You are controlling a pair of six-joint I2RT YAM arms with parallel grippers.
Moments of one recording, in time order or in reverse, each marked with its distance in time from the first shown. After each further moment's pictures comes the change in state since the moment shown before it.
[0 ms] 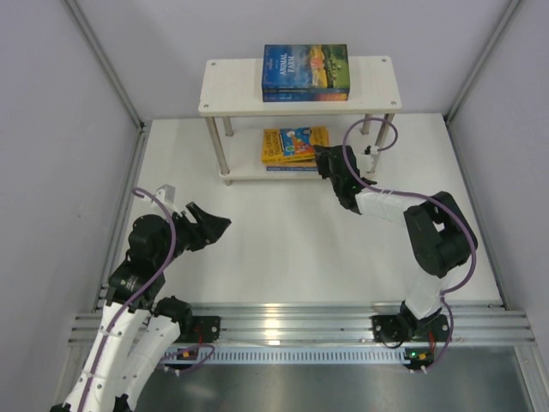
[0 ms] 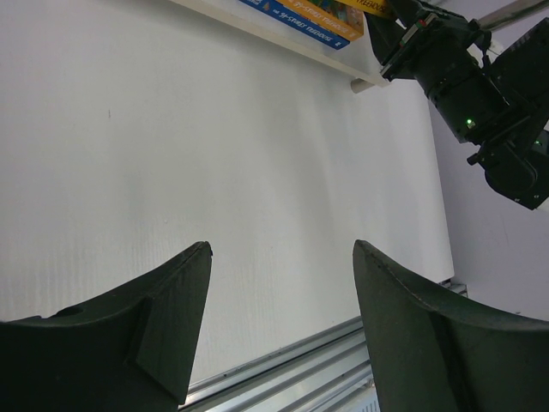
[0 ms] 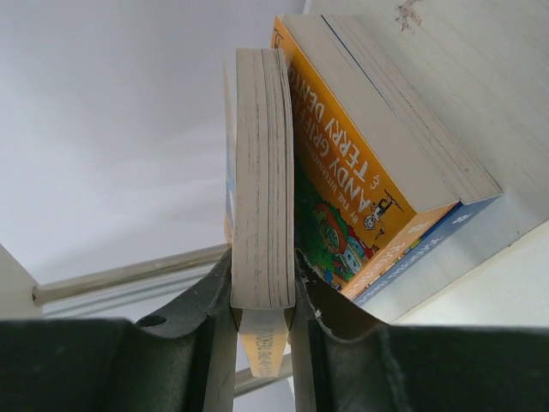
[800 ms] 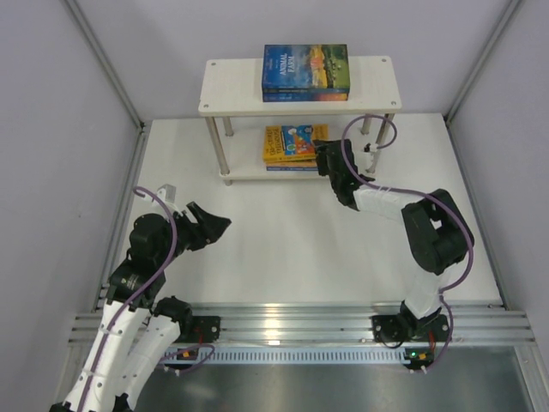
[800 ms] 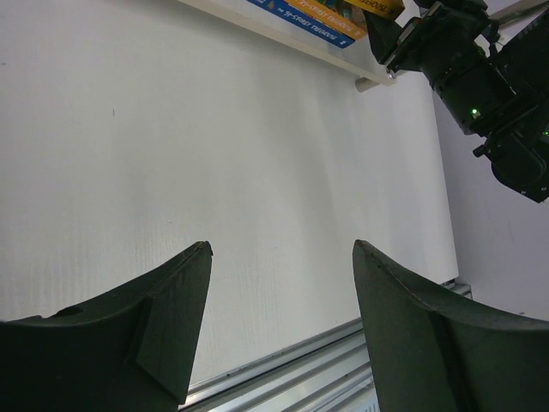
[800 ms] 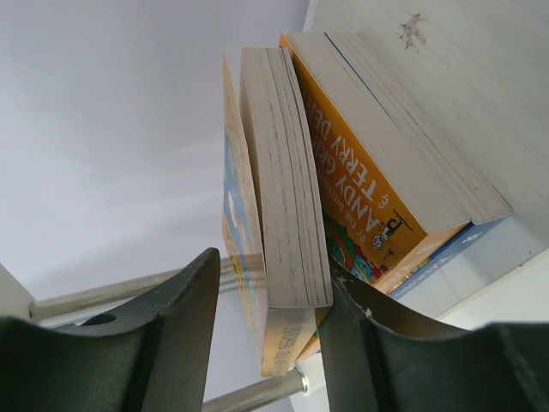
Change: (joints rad) left arm 0.000 0.010 0.000 0.000 -0.004 0.005; right arm 0.000 0.029 0.023 0.008 0.034 0.010
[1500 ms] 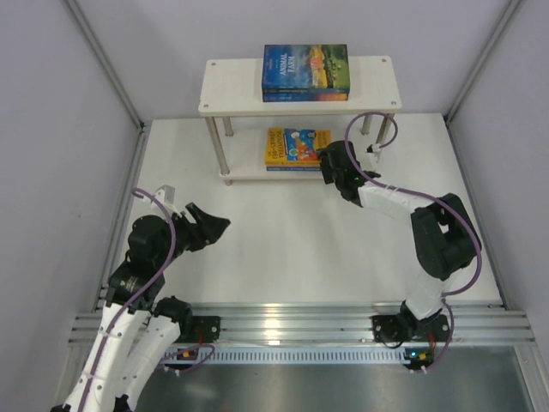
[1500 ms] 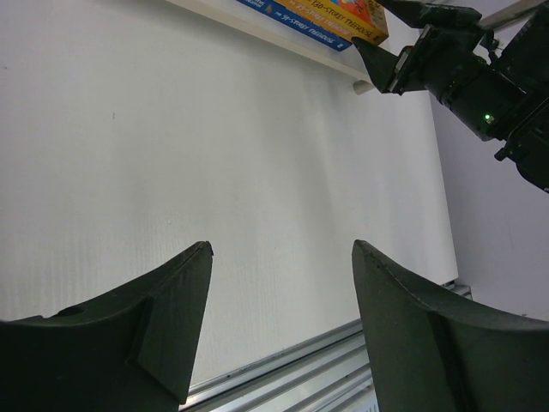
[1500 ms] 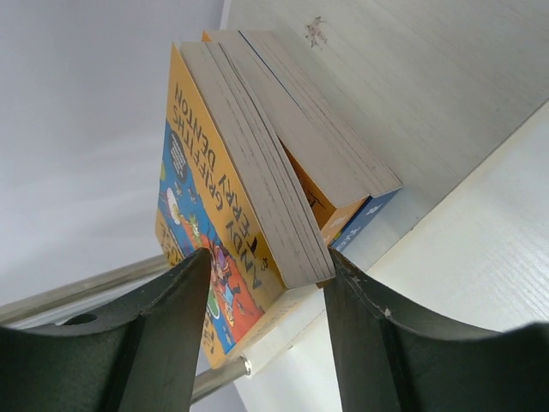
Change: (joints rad) left arm 0.000 -0.016 0.000 -0.004 -0.004 0.003; right arm -0.008 -0.055 0.060 -0.322 -0.021 -0.027
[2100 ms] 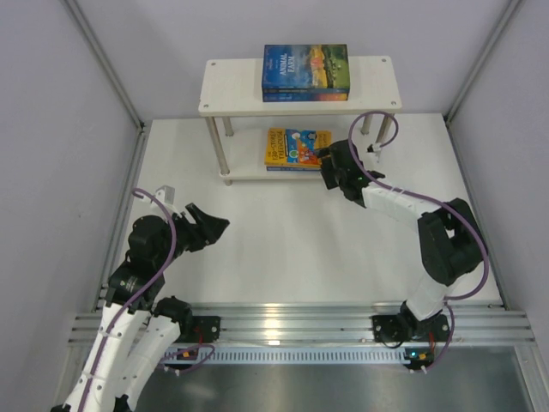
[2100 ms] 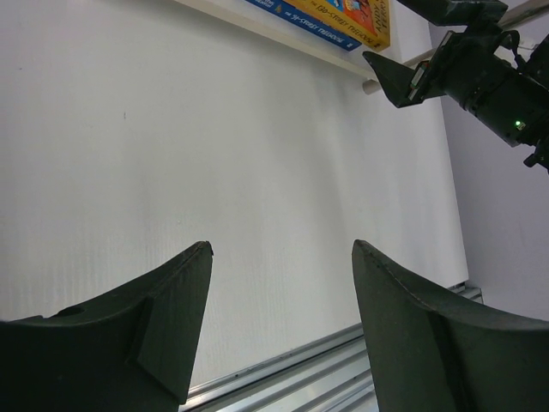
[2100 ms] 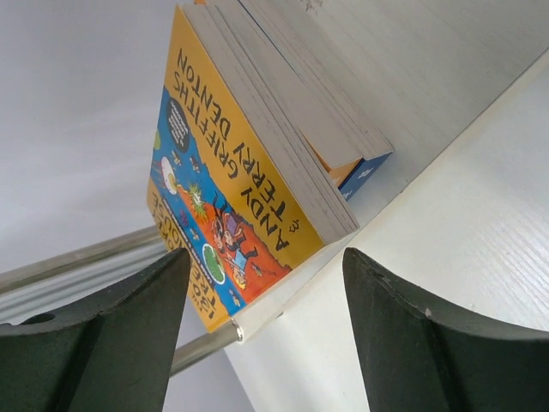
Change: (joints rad) left arm 0.000 -0.002 0.000 -0.012 -0.015 0.018; right arm -0.001 -0.050 -0.009 -0.071 -0.062 -0.017
